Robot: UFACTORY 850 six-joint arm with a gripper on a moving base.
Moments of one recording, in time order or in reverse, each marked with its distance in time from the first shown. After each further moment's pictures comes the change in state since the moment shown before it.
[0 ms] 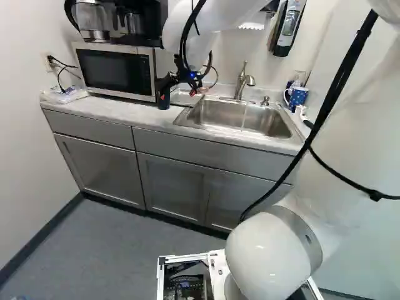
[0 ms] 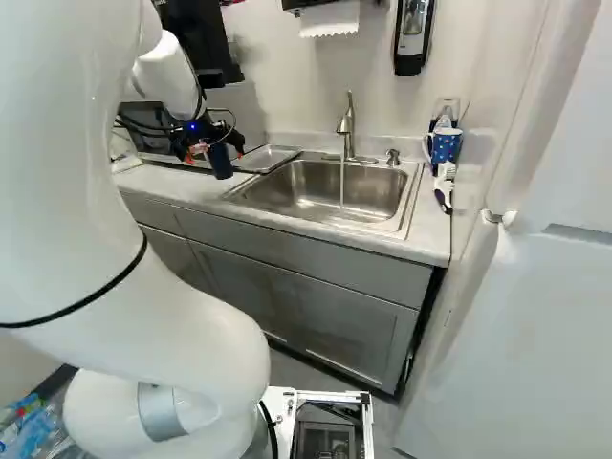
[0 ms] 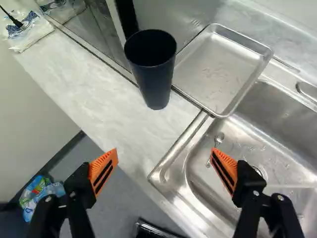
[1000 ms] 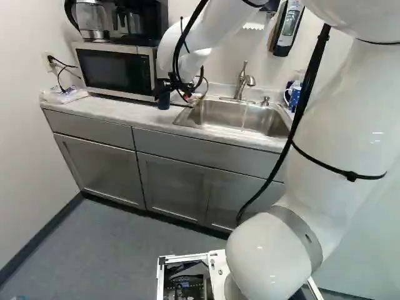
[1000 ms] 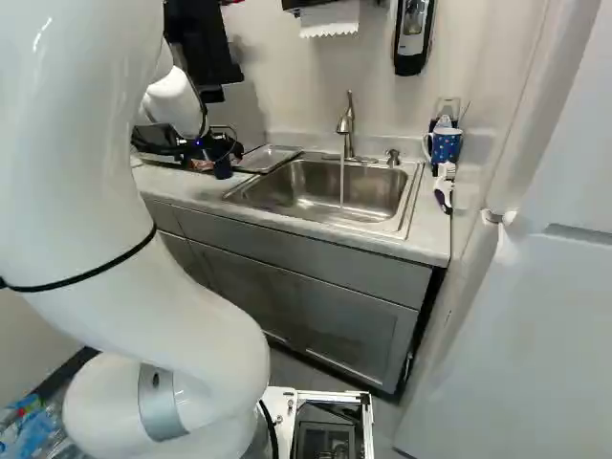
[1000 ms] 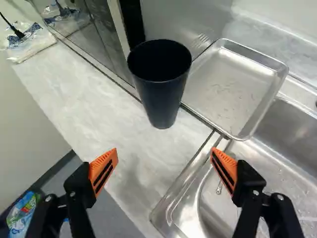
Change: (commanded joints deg) arm 1.0 -6.2 0.6 0.0 13.1 0.0
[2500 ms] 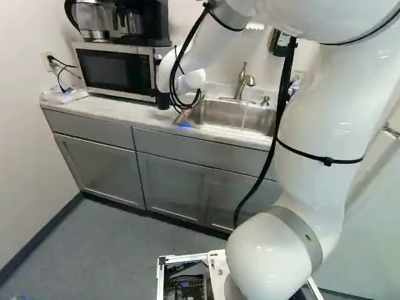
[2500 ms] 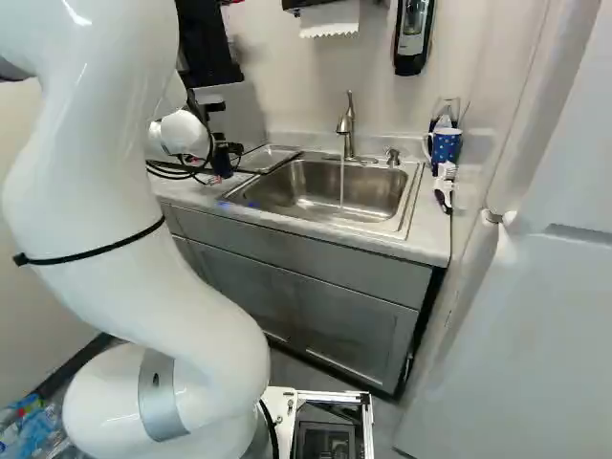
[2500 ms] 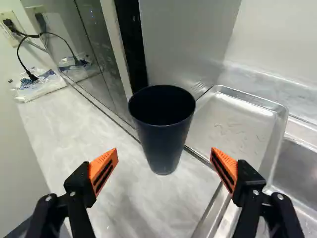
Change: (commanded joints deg) arm 0.4 -6.2 3.2 0.0 28.0 0.0
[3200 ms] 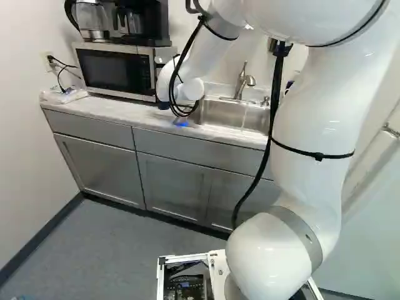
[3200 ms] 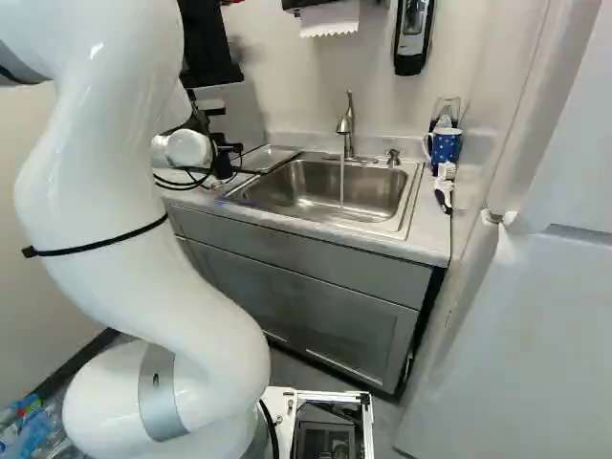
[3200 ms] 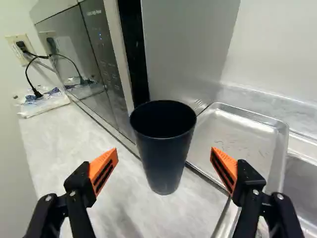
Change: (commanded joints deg) arm 0.1 -2.7 1.5 0.0 12.2 0.0
